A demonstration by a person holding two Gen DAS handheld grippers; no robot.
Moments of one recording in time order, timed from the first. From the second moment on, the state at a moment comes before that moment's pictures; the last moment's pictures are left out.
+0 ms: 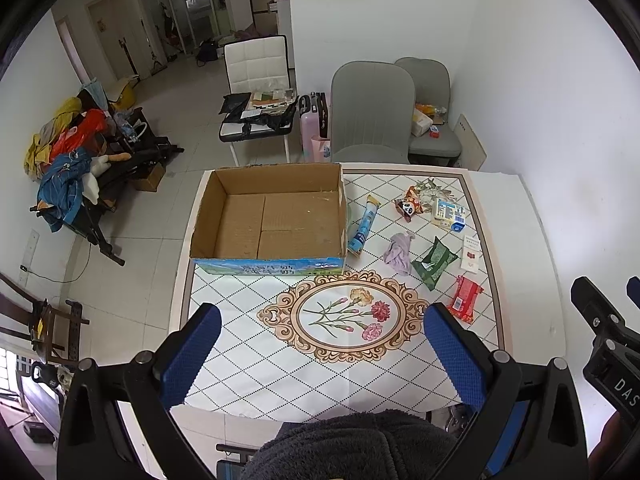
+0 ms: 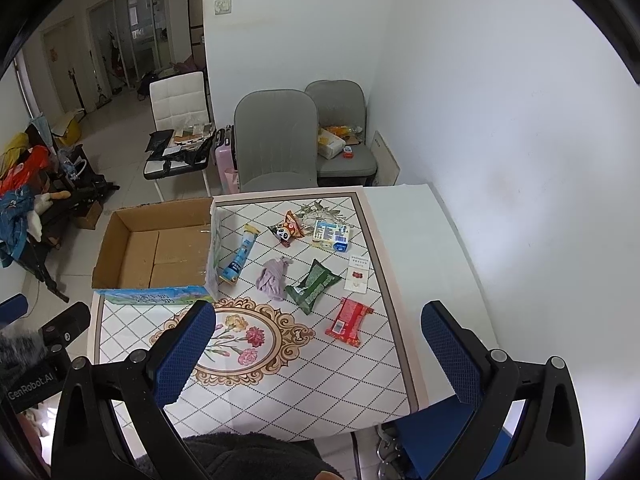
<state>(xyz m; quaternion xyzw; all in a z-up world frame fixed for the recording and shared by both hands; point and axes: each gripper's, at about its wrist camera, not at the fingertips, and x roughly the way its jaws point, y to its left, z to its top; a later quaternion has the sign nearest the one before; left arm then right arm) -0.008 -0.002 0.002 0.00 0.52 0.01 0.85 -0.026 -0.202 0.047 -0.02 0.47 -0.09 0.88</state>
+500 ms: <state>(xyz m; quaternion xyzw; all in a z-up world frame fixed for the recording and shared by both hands) -0.011 -0.001 0.005 -0.01 0.52 0.00 0.85 -0.027 -0.201 0.051 -0.02 0.46 -0.09 0.88</state>
